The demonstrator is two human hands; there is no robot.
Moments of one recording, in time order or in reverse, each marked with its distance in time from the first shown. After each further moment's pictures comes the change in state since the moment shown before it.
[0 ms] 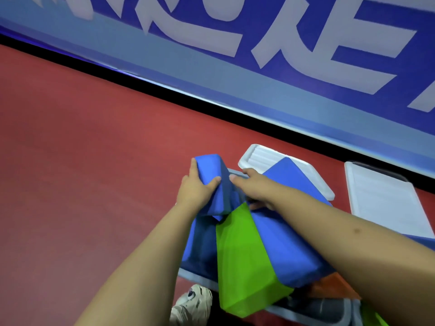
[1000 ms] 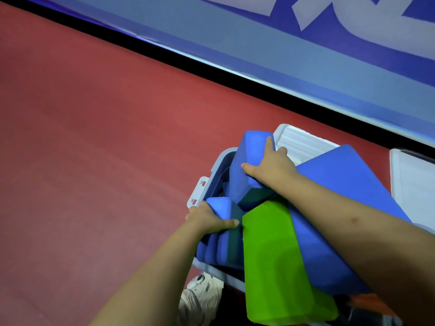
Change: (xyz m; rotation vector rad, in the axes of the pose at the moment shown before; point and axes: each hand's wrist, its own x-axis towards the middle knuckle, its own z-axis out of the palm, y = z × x) left_hand -0.003 -0.076 0.023 0.322 -0.382 -0.410; right_hand 0.086 -0.002 0.026 -0.523 0.264 -0.142
